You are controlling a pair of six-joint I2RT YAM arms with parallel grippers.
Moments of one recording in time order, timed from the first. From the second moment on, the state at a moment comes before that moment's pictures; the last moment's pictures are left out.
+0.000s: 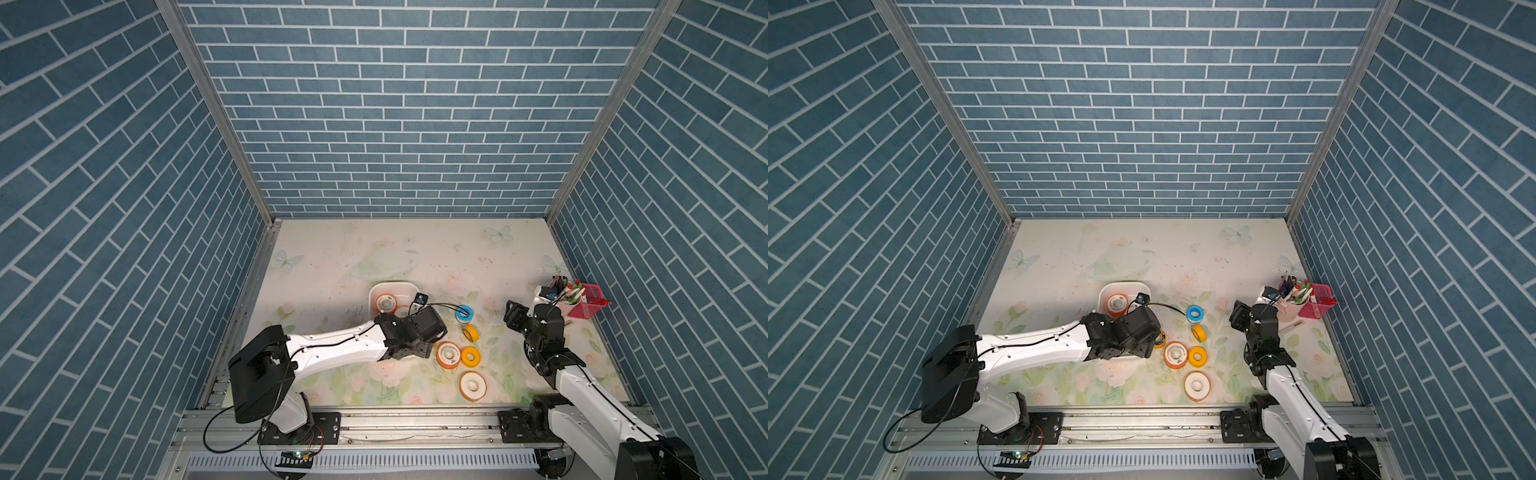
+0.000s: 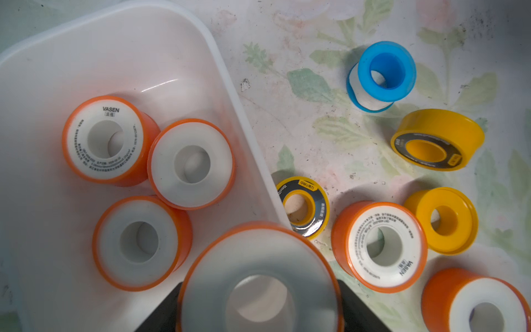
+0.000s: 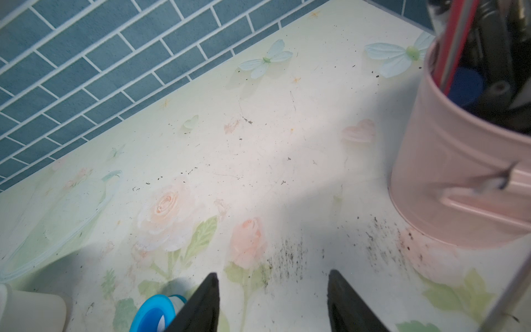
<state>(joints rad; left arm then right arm) -1.11 1.56 1.04 -0.60 -0.32 -0.68 0.15 0.86 0.24 0.13 0.09 0.47</state>
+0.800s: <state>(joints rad) -1.04 1.57 0.96 -0.55 -0.30 -0.68 0.15 0.87 0.24 0.13 0.08 0.47</state>
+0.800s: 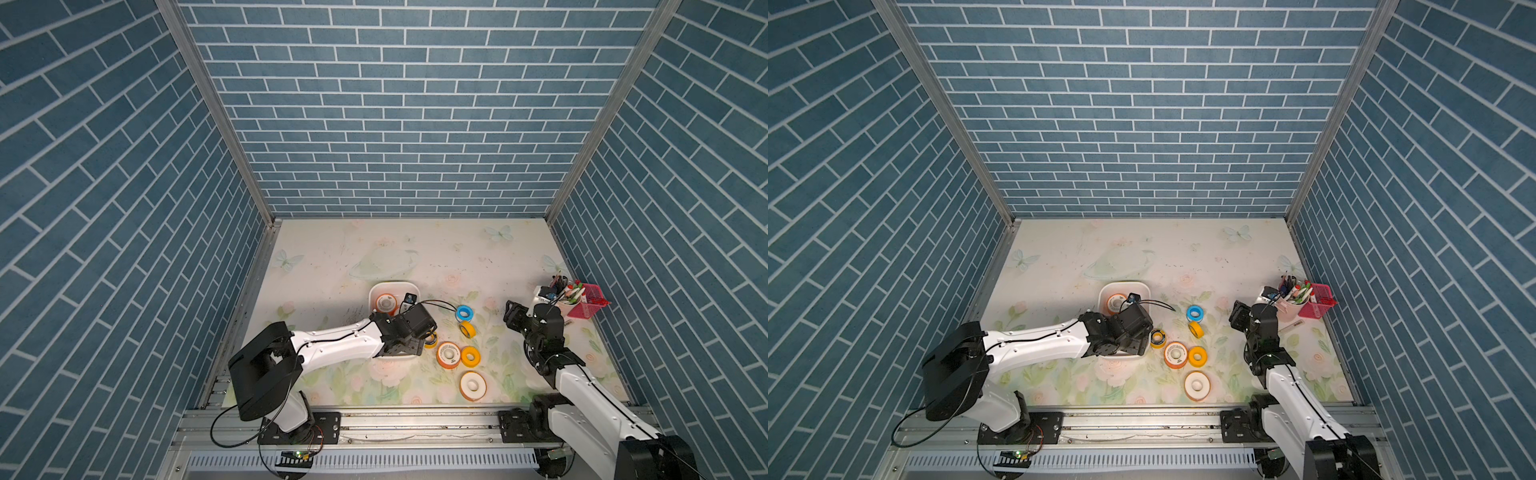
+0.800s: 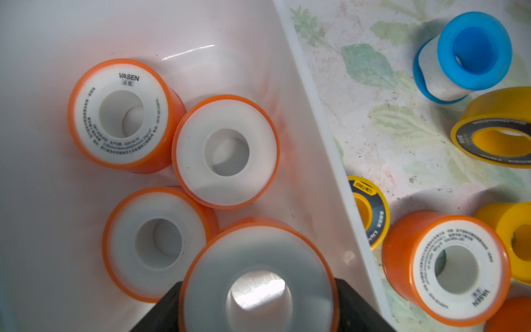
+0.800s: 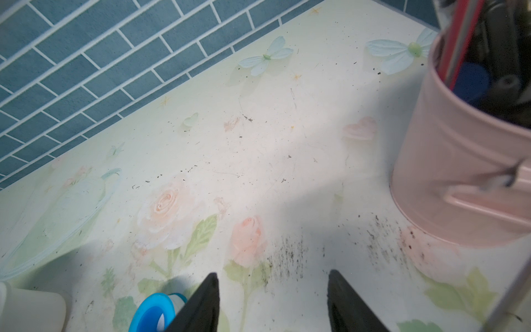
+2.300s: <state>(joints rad) -1.01 1.64 0.94 -0.44 -0.25 -0.65 0.15 0.88 0.24 0.14 0.07 0.47</state>
